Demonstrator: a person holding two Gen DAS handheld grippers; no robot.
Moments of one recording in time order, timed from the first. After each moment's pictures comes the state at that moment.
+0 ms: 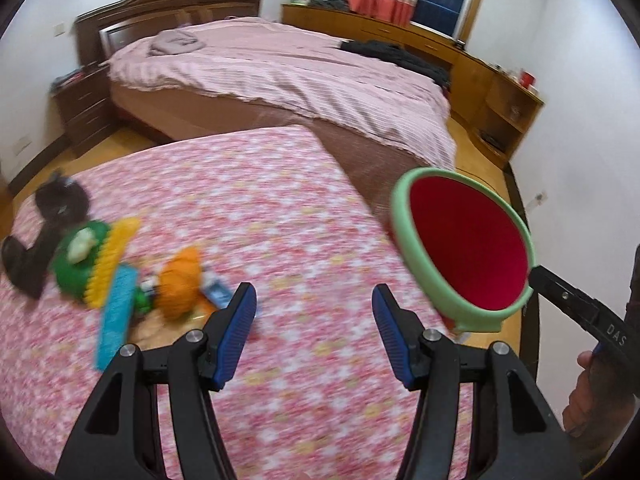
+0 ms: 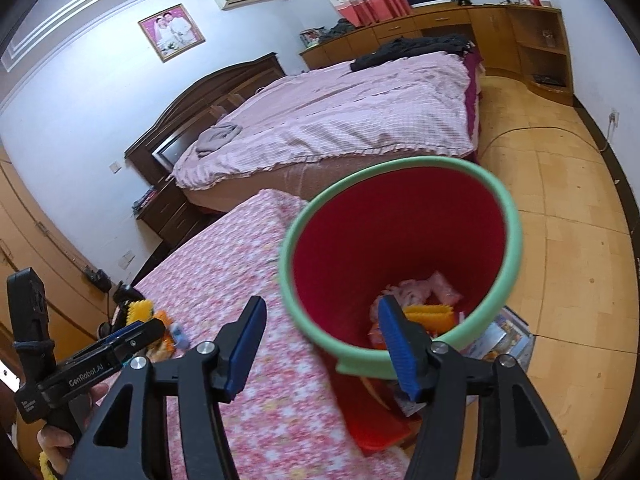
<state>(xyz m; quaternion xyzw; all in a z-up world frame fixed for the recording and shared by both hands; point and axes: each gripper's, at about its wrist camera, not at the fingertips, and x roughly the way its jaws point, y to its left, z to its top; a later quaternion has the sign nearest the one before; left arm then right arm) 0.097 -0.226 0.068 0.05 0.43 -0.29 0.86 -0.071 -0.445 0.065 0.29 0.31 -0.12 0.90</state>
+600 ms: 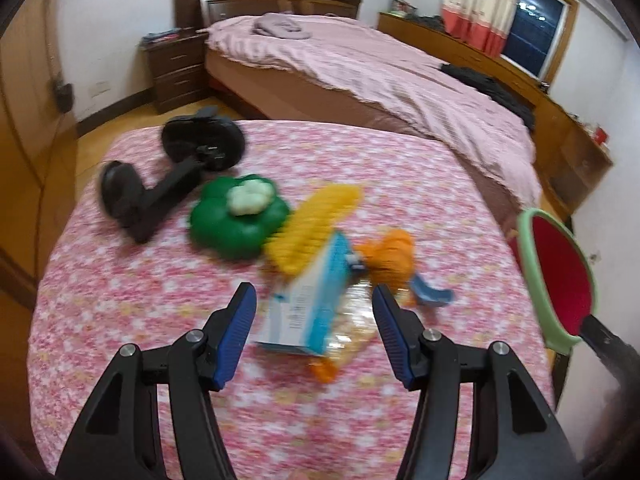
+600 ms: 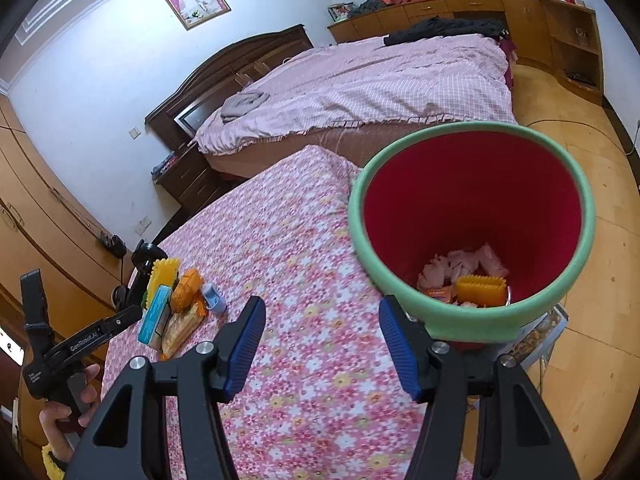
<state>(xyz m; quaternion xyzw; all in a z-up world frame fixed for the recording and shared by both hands) 0.135 -0.101 0.043 0.00 0.44 -0.14 0.89 -0.038 -0.388 0.049 0.27 0.35 -0.07 0.89</state>
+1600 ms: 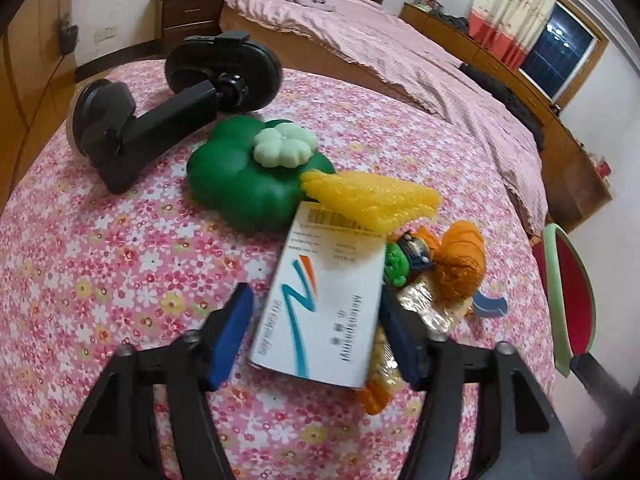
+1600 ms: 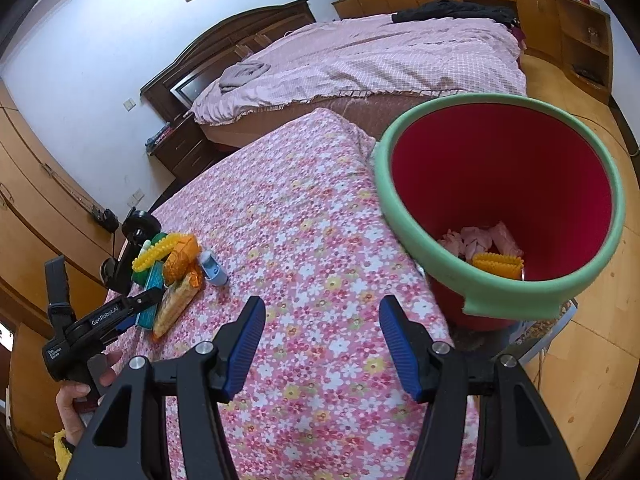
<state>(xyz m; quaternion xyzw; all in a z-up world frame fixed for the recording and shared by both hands) 0.172 -0.083 -0.013 -0.08 0.49 -0.16 0.85 -0.012 -0.356 0.033 0.25 0.40 -0.06 0.88</state>
